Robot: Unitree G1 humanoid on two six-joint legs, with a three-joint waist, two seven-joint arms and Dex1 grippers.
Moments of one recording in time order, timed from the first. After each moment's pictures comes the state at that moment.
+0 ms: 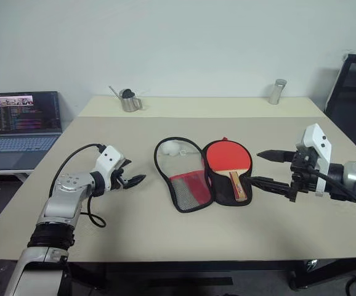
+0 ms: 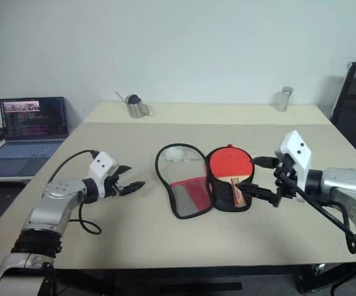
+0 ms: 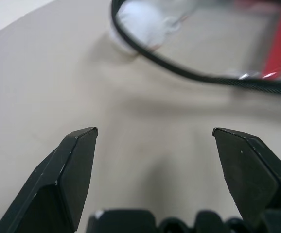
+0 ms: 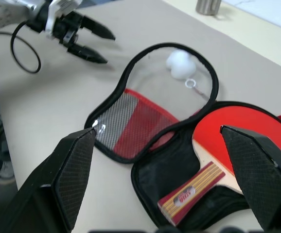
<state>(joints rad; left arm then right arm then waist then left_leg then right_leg) -0.60 0.67 0.00 0.48 -0.11 0.19 -0.84 -0.46 -0.87 -0.25 -0.56 0.70 1.01 0.85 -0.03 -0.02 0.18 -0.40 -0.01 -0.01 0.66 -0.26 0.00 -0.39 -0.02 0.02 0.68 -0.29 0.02</state>
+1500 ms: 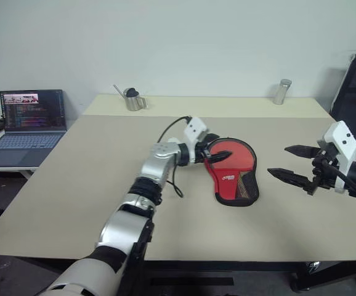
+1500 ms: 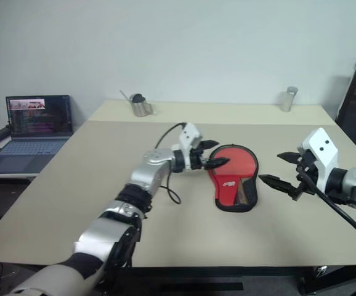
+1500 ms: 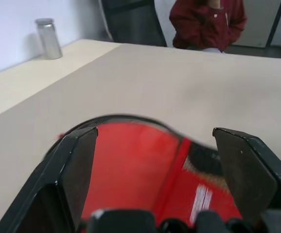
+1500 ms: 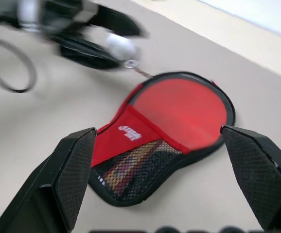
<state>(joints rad) -1.05 0.22 -0.05 0.81 -0.15 0.05 -1.02 -0.39 -0.90 -0.33 -0.44 0.69 1.03 0.65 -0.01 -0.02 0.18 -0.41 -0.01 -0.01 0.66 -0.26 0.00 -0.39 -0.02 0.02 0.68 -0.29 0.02</state>
